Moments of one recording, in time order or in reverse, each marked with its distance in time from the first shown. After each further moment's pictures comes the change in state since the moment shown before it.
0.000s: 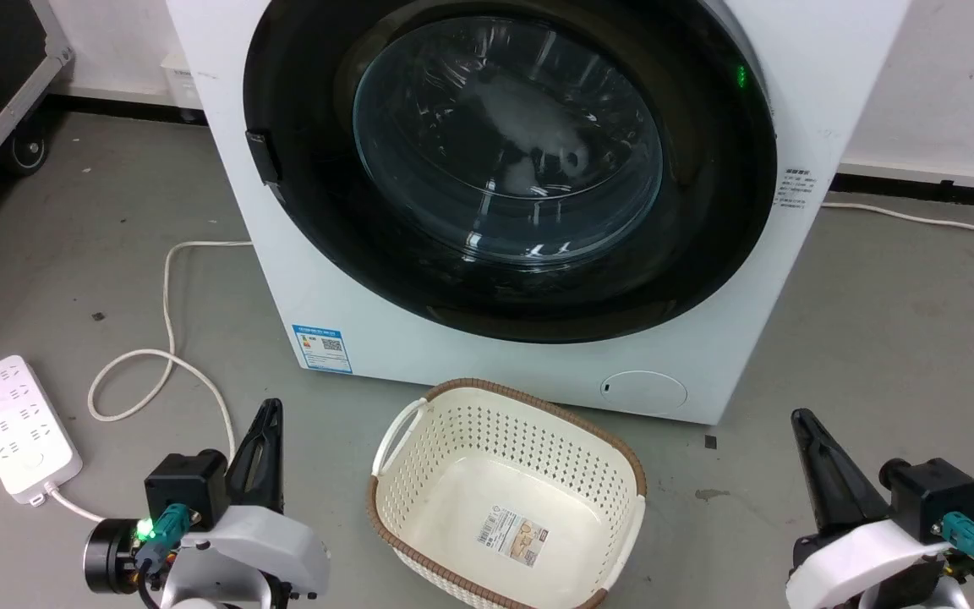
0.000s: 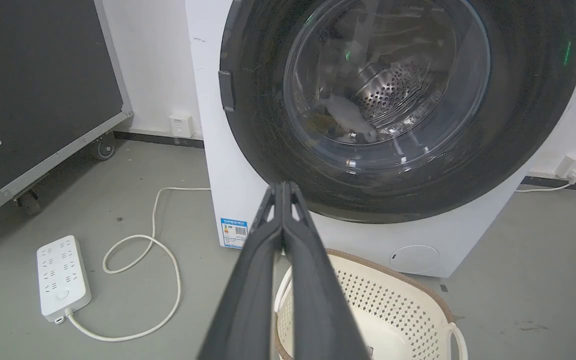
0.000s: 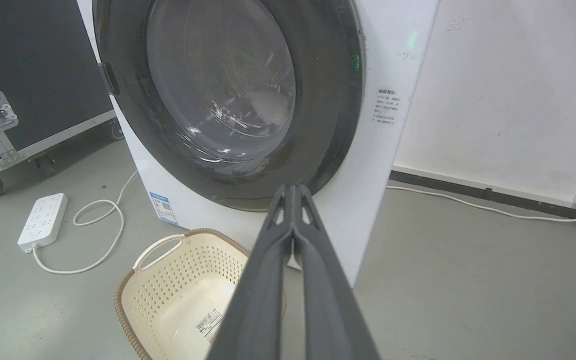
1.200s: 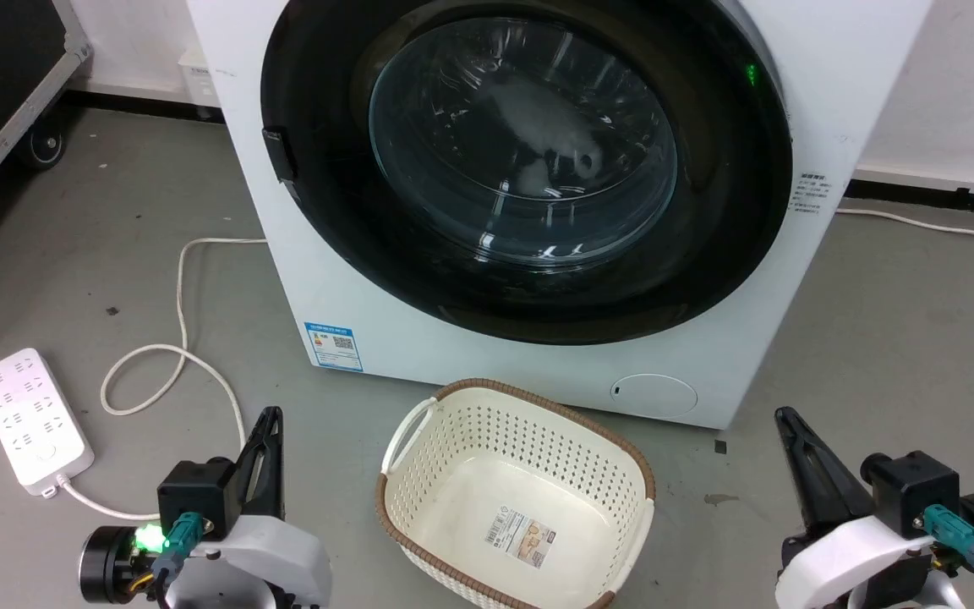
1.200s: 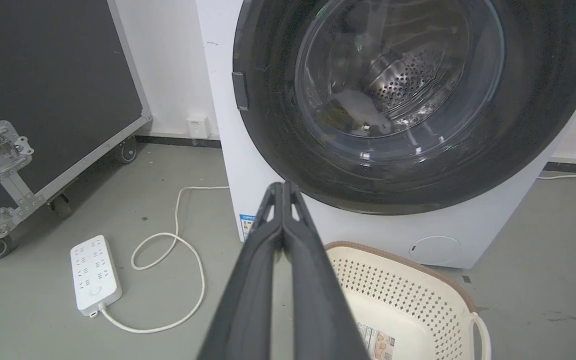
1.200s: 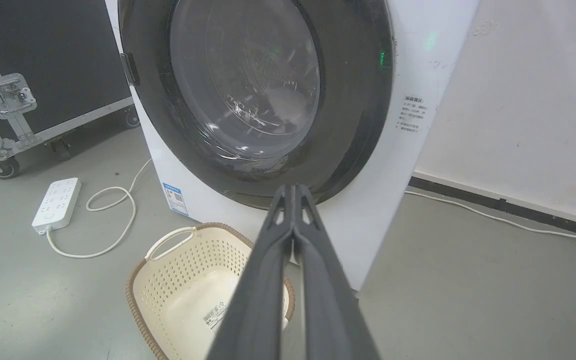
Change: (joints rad) left arm 0.041 -0.019 0.006 -0.074 0.087 0.022 0.046; right arm 0.008 0.000 0.032 -0.057 -0.021 0.000 0.066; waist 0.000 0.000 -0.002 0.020
